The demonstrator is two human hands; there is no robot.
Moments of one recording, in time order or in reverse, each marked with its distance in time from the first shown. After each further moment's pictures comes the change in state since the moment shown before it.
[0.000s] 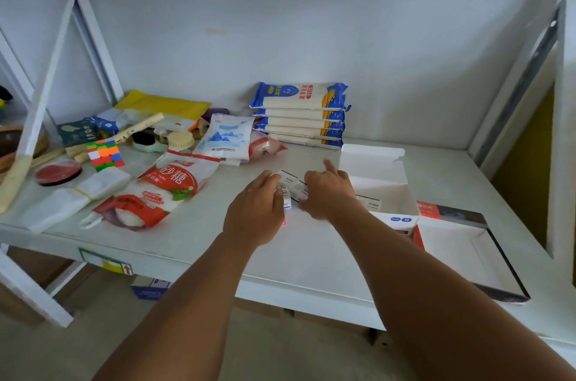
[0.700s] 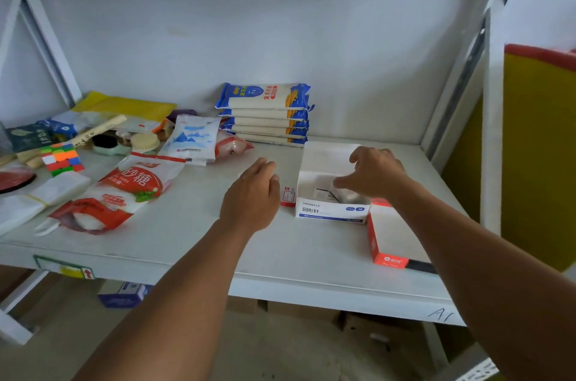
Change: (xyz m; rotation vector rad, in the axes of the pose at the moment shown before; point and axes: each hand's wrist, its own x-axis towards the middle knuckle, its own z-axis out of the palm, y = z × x) left_hand 0.004 0.060 -0.002 -0.113 0.051 0.075; right_hand -0.056 0.120 -0.071 0.147 0.106 0.309
